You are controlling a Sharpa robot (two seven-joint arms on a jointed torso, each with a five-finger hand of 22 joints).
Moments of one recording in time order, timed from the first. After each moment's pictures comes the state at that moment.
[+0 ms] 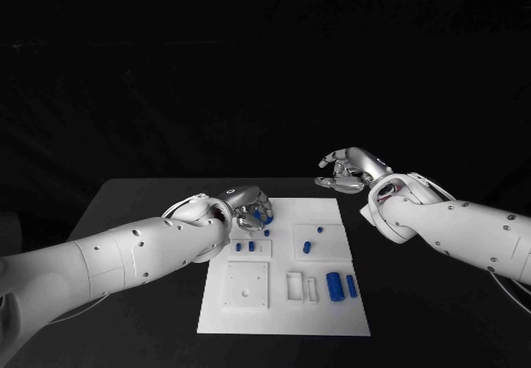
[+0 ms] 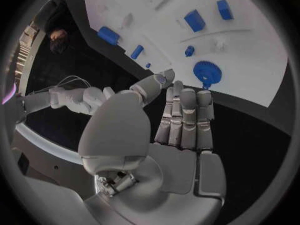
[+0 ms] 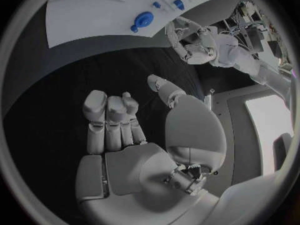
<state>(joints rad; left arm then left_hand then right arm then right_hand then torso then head) 1.29 -0.44 -0.18 1.13 -1.27 -0.32 0.00 1.25 -0.21 0.62 -0.29 0.22 0.94 0.13 0.25 0.63 1.14 0.07 0.24 0.31 1.10 -0.04 1.27 0.59 0.06 0.83 -0.10 0.97 1.30 1.25 -0.81 0.00 1.35 -1.23 -0.58 -0.08 1.02 -0.27 0.56 -0.10 0.33 0.84 0.15 0.28 0.43 1.07 0.02 1.13 1.16 1.29 -0.07 1.21 1.02 0.12 1.26 -0.11 1.07 1.31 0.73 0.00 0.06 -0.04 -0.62</state>
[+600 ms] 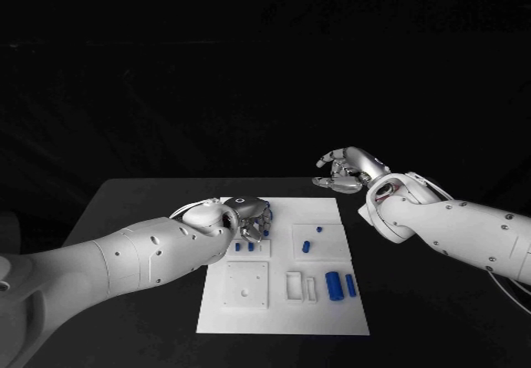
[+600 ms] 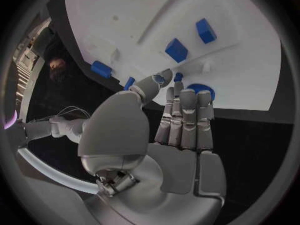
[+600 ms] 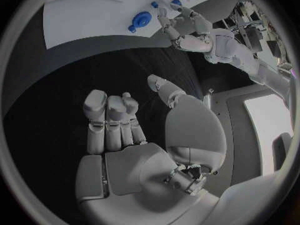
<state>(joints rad) 1.29 -0.37 -0.23 1.04 -1.45 -0.23 -0.02 1.23 -0.21 0.62 -0.28 0.19 0.95 0.13 0.25 0.62 1.14 0.08 0.20 0.30 1.10 -0.03 1.27 0.58 0.06 0.84 -0.10 0.97 1.30 1.25 -0.80 0.00 1.36 -1.23 -0.58 -0.08 1.02 -0.27 0.56 -0.10 0.34 0.84 0.15 0.28 0.43 1.07 0.02 1.13 1.15 1.29 -0.07 1.19 1.02 0.12 1.25 -0.12 1.06 1.31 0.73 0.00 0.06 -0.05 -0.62</state>
